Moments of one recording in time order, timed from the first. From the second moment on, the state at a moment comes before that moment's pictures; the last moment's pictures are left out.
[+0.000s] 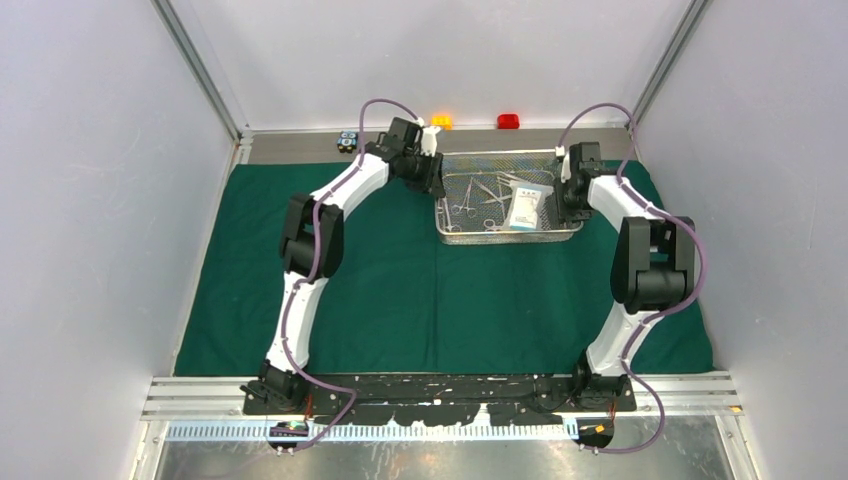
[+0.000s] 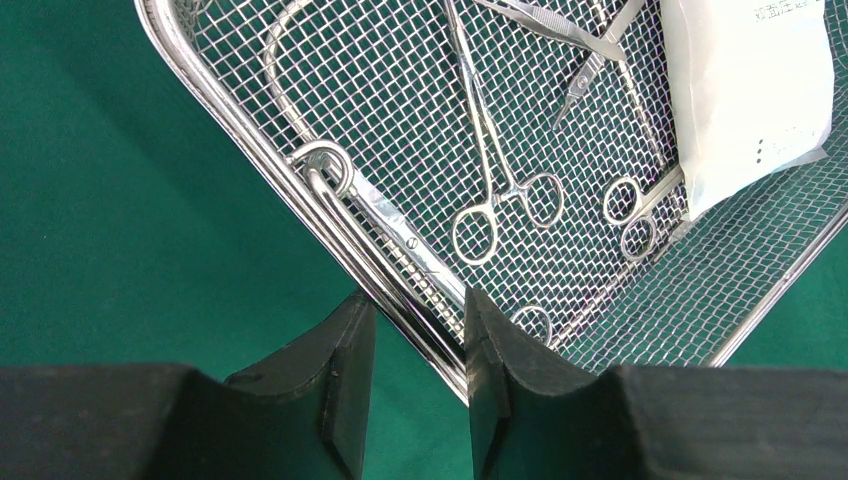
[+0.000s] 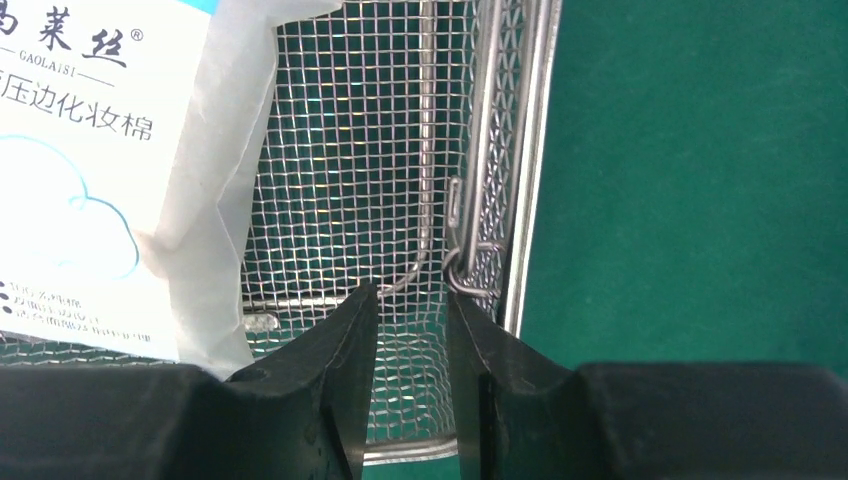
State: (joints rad) left arm -0.45 2.34 2.03 -0.55 0.42 -0.13; right arm -0.02 1.84 1.30 -0.54 0.08 -0.09
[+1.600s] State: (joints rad) left arm -0.49 2.38 2.08 -0.64 0.40 -0.08; right arm 0.09 1.95 1.48 -0.64 -0.12 0.00
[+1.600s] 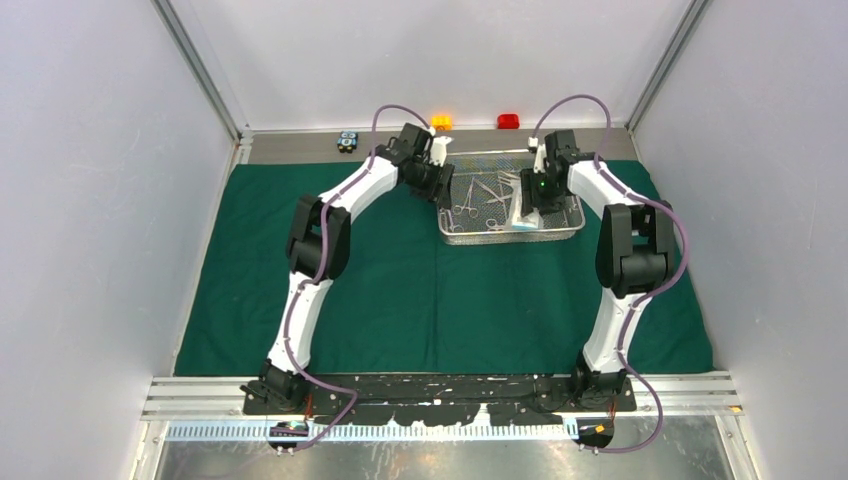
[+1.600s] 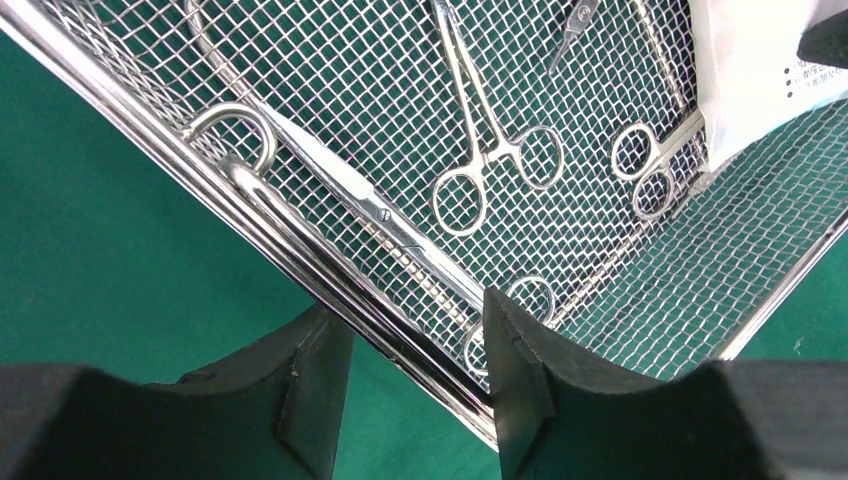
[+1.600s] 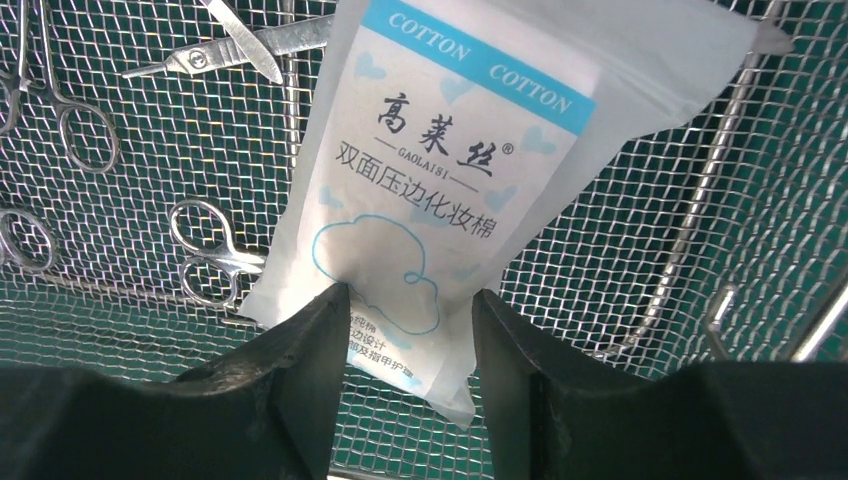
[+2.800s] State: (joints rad) left arm -0.52 2.34 2.19 -0.78 0.30 0.05; right arm -0.11 1.26 1.11 -0.96 -0.15 -0.36
